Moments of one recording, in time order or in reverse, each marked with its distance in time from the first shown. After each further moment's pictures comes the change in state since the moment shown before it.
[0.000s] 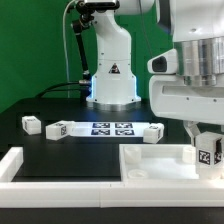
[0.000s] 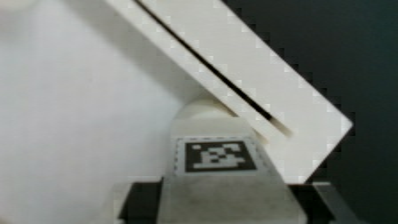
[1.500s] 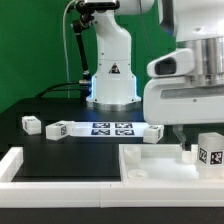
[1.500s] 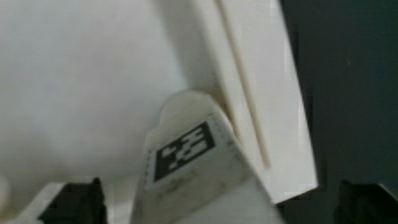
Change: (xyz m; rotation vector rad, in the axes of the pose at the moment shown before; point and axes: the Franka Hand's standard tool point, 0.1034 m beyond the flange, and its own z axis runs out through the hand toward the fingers) arm -0.003 -0.005 -0.001 -0.035 0.060 -0.843
